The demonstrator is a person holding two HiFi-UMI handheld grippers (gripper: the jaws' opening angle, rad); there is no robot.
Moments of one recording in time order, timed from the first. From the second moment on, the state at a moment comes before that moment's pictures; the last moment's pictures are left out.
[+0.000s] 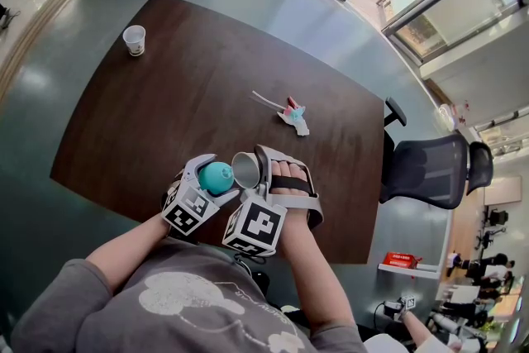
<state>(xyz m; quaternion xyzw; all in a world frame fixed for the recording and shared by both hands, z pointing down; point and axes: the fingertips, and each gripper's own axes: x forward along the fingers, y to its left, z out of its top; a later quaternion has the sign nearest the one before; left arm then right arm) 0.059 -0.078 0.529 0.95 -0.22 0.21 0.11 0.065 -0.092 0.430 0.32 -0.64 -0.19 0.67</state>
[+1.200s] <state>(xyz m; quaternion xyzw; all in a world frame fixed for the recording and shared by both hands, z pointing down) 0.050 -0.089 0.517 0.95 -0.23 0.17 0.12 0.064 -0.098 0.409 0.44 -0.79 0.00 0.42</state>
